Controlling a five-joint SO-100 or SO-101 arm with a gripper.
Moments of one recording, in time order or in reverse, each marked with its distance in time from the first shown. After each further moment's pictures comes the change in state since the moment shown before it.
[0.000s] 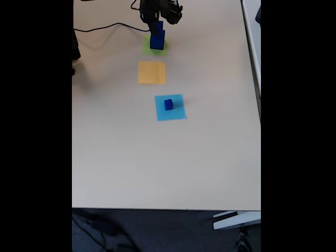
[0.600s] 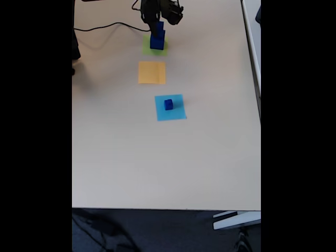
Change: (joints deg) arm 0.0 -2.0 -1.8 0.0 -0.2
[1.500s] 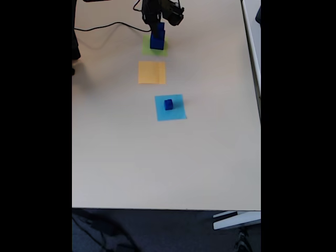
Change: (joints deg) arm 0.0 -1.5 -1.2 0.0 0.0
